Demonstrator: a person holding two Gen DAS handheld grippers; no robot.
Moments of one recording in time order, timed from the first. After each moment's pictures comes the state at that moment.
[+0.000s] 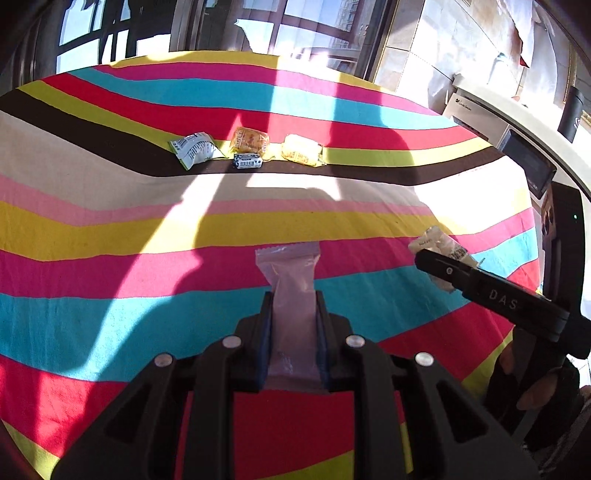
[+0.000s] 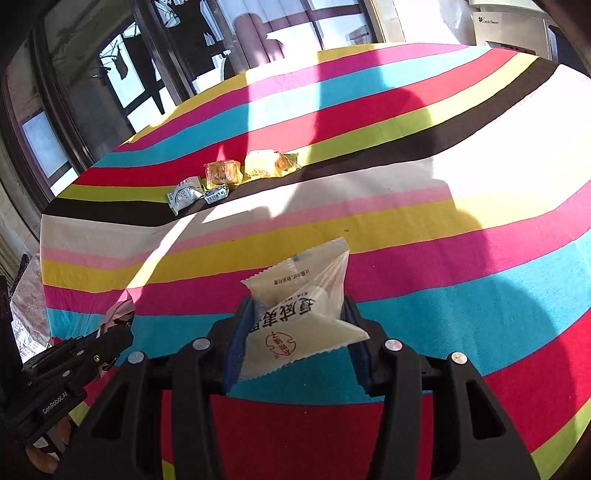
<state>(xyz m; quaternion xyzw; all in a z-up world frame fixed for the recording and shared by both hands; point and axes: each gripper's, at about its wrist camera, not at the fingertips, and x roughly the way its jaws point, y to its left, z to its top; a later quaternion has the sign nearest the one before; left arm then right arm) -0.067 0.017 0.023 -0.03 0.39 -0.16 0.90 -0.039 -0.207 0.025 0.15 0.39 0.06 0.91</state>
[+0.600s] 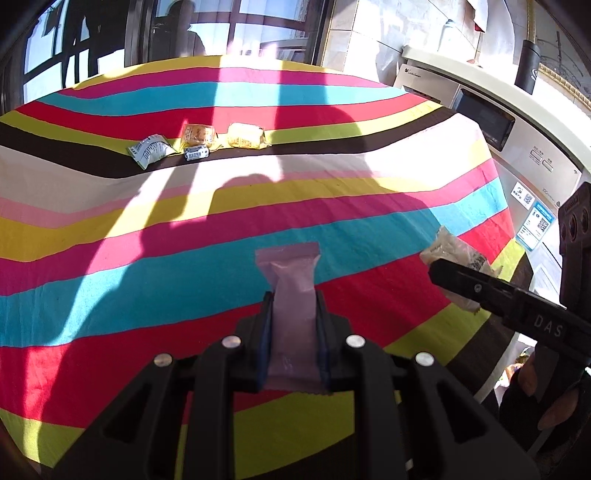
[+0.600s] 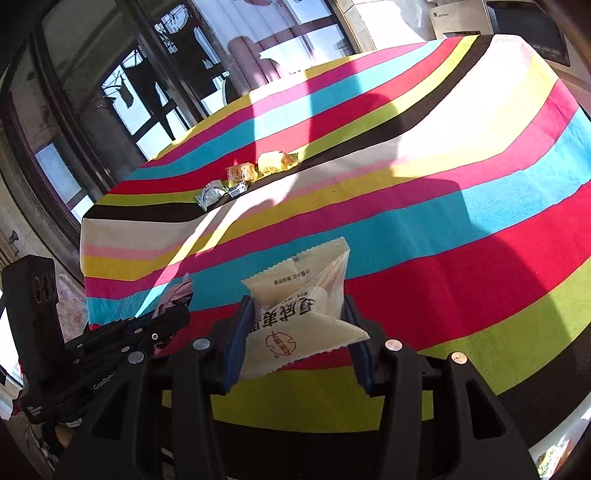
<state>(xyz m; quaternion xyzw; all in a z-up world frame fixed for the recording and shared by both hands) -0.114 -0.019 0.022 0.02 0.39 -0.22 0.89 -0.148 -0.222 0.037 0.20 0.37 0.07 0.91</state>
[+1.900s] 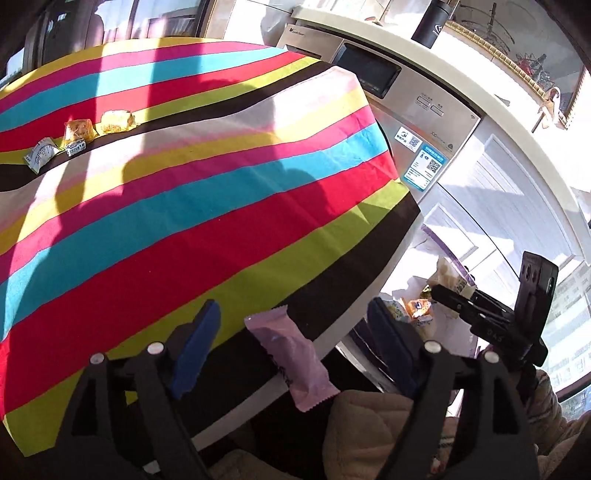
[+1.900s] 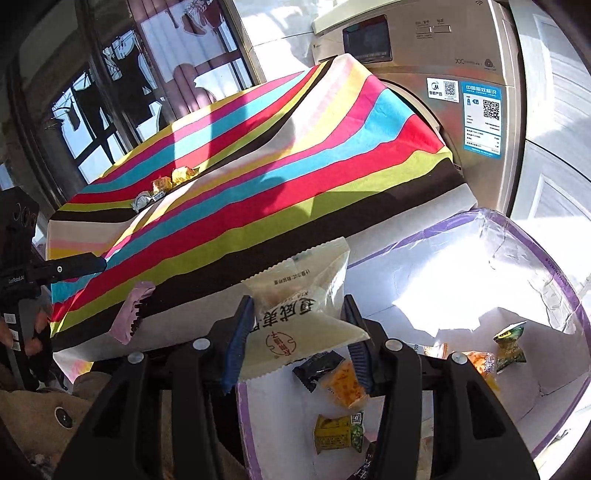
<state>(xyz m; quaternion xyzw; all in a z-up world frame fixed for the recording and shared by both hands) -0.184 -0.070 0.056 0.06 0.45 -0.41 0.79 -0.335 -0.324 0.035 0.18 0.35 -0.07 0.92</state>
